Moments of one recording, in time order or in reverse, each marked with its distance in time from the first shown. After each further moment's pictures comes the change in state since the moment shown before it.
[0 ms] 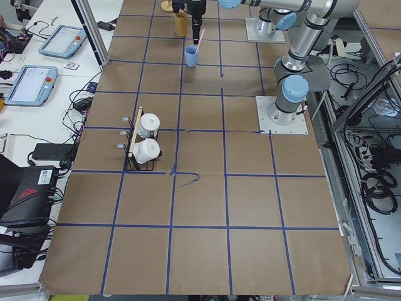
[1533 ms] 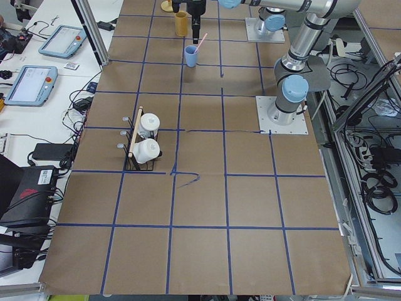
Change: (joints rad) left arm 0.001 0.000 0.004 0.004 0.000 0.001; right arm -0.432 -0.120 -0.142 0.094 -0.026 -0.422
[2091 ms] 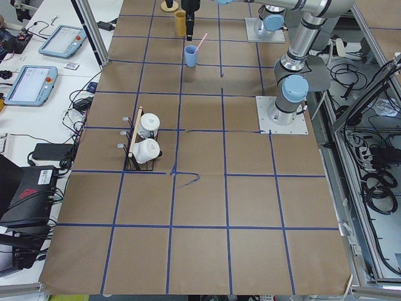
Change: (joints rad) left arm 0.002 -0.066 0.100 0.000 0.009 -0.013; right arm -0.023 -0.013 0.004 0.014 0.007 -0.011
